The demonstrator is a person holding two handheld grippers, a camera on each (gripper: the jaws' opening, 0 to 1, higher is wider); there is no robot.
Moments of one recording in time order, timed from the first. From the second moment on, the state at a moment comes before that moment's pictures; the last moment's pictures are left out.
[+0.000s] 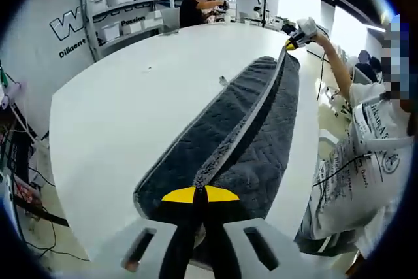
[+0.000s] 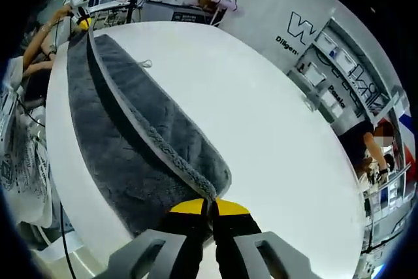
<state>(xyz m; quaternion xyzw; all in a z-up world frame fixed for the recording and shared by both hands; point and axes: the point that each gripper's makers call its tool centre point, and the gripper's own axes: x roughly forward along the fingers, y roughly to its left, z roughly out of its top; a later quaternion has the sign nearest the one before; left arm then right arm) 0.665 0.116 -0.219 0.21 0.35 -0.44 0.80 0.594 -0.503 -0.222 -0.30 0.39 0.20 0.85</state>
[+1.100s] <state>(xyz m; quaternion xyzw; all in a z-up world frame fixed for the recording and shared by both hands) 0.713 0.113 -0.231 0.21 0.38 -0.42 0.80 0.671 -0.505 -0.235 -0.32 0.39 0.18 0.84</state>
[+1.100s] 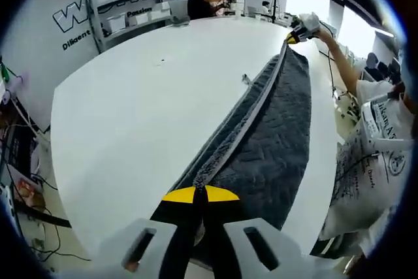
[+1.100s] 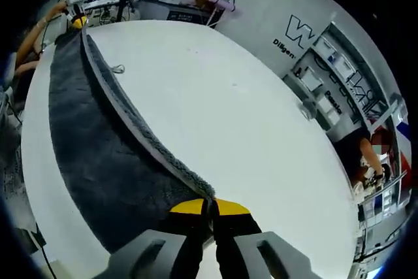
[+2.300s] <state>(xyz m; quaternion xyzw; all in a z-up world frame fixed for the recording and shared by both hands) 0.747 0.131 -0.271 0.14 0.30 -0.31 0.89 0.655 -0.514 -0.271 -0.34 0.36 0.09 0.86</state>
